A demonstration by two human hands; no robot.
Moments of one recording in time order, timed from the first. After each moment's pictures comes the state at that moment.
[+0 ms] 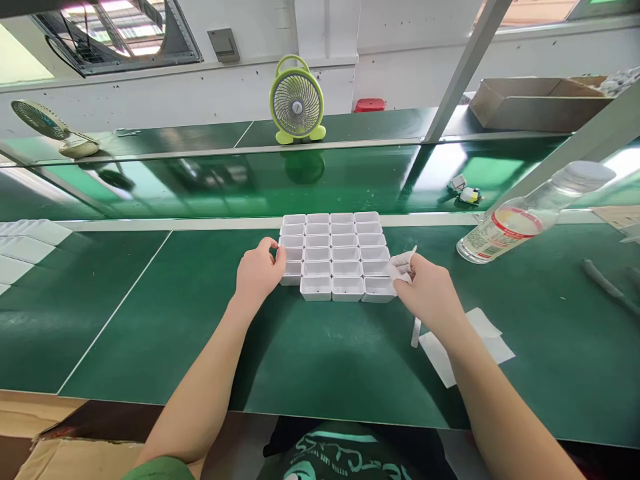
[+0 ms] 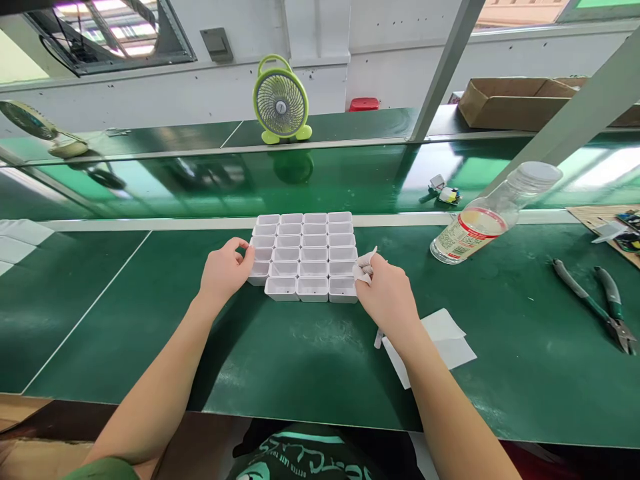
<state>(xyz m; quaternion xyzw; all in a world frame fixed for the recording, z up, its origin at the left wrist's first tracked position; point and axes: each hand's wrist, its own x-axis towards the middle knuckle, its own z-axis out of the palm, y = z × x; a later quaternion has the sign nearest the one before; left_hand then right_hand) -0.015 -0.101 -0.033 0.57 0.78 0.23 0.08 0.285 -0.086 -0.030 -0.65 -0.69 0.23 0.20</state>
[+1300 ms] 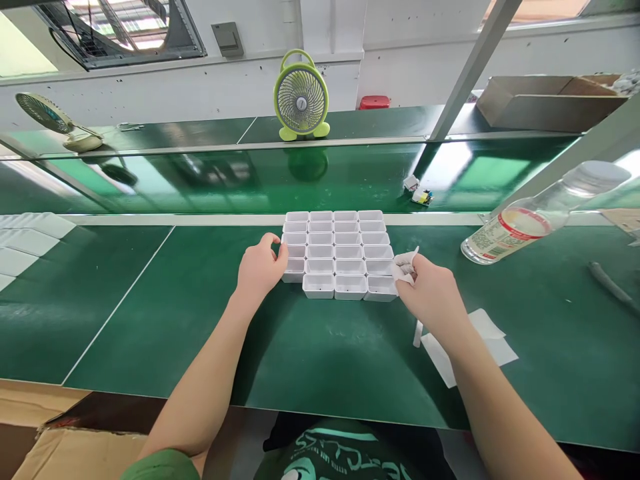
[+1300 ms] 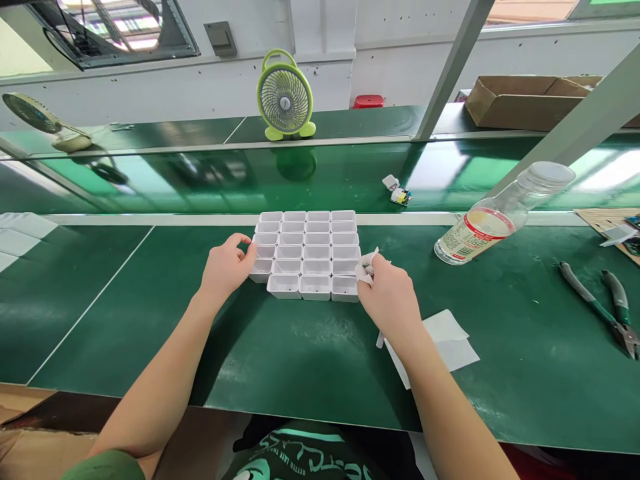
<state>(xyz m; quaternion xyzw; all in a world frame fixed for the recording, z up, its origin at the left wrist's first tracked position) -0.016 -0.101 -0.031 0.56 0.79 0.23 0.09 0.284 -0.089 -0.035 -0.64 -0.73 0.15 0.18</state>
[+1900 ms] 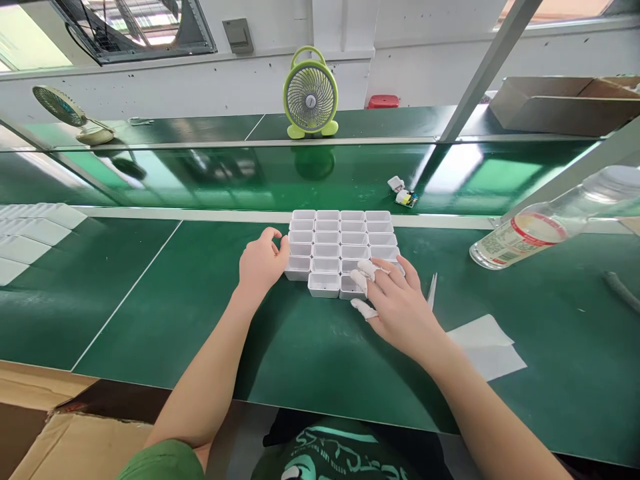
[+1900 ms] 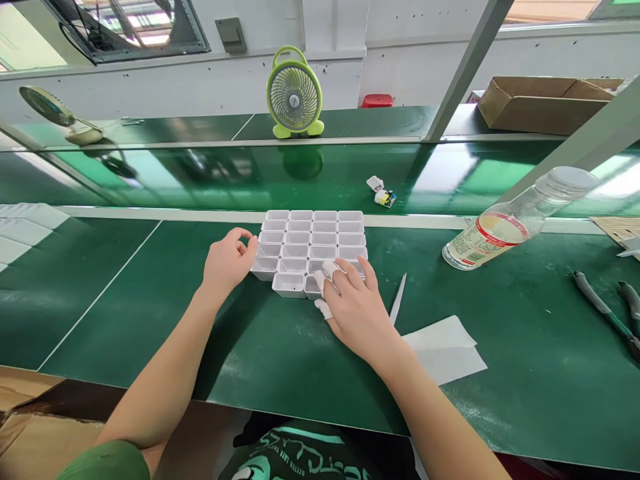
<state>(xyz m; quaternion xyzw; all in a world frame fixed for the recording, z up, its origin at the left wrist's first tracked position) -0.019 -0.103 -0.027 0.55 0.80 0.25 0.07 0.256 -0.114 -0.047 -0.33 -0.93 -0.06 0.18</state>
